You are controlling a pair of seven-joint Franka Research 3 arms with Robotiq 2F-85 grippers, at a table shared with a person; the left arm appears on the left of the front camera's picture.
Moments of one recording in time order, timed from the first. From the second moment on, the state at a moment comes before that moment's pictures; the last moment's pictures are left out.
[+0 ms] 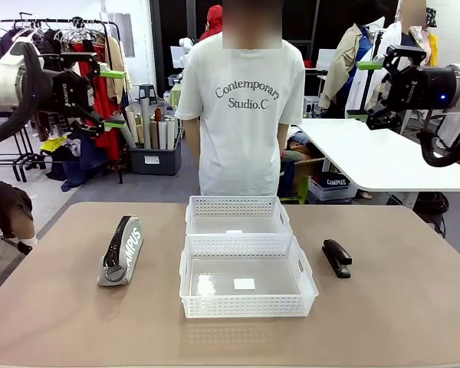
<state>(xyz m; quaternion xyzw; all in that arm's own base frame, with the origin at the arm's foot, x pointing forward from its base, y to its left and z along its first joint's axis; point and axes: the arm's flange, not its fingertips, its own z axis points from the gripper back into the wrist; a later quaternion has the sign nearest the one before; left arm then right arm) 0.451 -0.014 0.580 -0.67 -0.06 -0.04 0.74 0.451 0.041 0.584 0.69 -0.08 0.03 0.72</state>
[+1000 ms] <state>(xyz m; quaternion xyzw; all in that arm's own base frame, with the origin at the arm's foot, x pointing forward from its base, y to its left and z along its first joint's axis) 0.457 0.009 0.586 -0.66 -0.08 0.01 0.75 0.466 0.025 0.583 0.70 -0.06 0.04 0.71</state>
